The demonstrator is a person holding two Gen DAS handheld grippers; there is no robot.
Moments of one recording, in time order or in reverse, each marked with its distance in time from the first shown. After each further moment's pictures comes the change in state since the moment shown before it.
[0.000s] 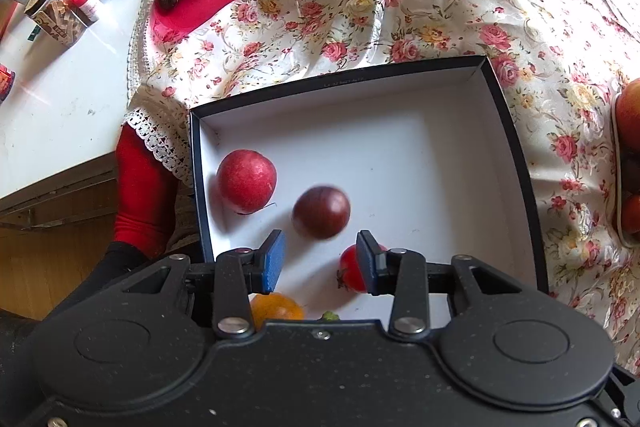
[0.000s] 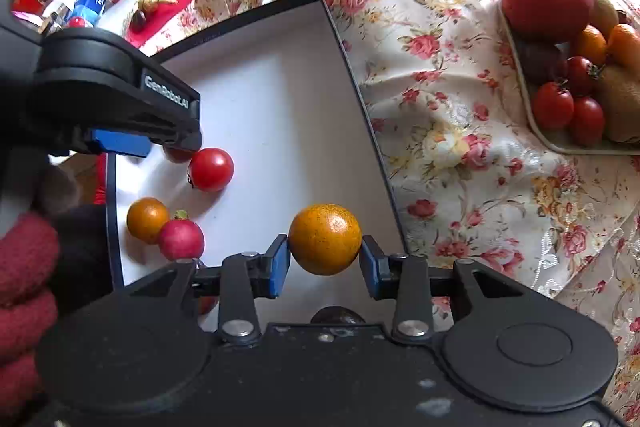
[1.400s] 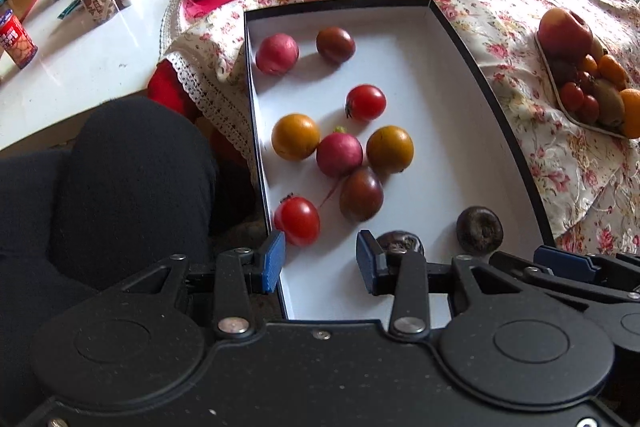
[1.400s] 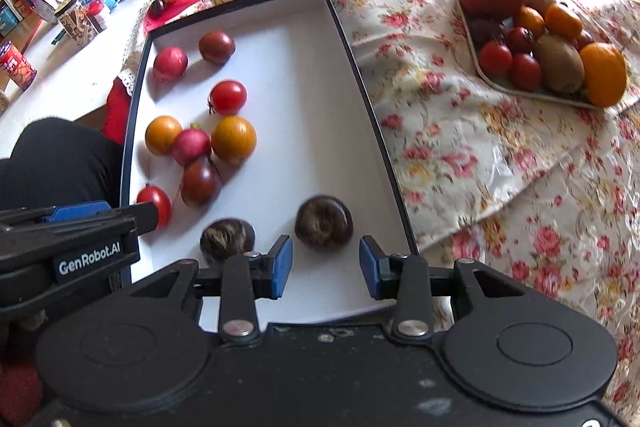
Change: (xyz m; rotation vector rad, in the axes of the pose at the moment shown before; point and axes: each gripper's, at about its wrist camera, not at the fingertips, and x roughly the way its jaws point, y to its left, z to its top) left arm -0.048 0.027 -0.158 0.001 -0.186 -0.081; right arm -0.050 0.005 -0.098 -0.056 -0.102 -0.064
